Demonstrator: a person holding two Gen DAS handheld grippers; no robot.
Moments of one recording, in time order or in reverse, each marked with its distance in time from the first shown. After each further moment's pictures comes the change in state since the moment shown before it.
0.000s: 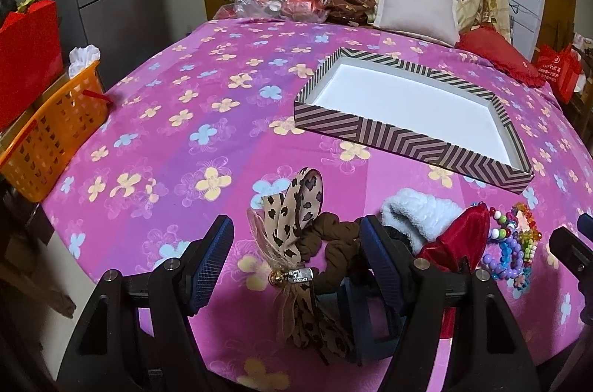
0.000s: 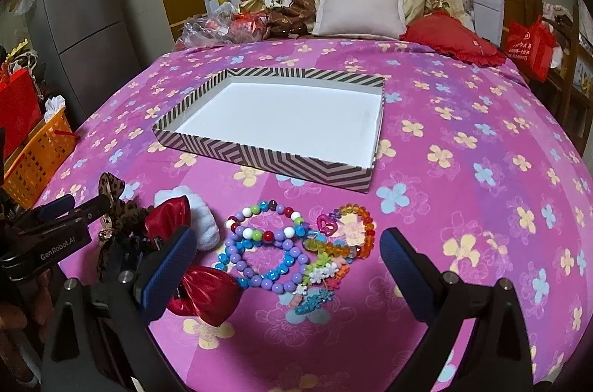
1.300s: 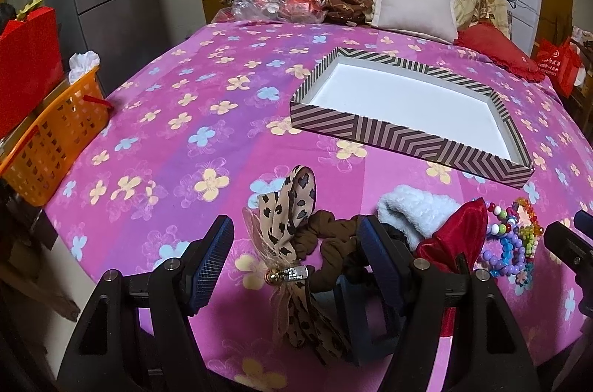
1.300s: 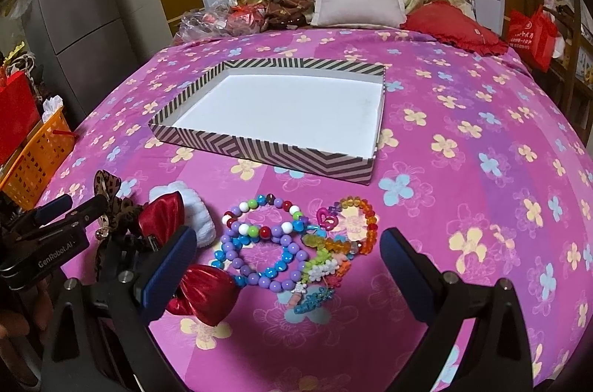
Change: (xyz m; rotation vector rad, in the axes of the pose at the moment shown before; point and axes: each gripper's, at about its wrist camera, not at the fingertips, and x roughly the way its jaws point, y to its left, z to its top) left arm -0.003 -0.003 -0.002 0.023 -0.005 0.008; right arm 0.010 -0.003 0.000 0.023 0.031 0.007
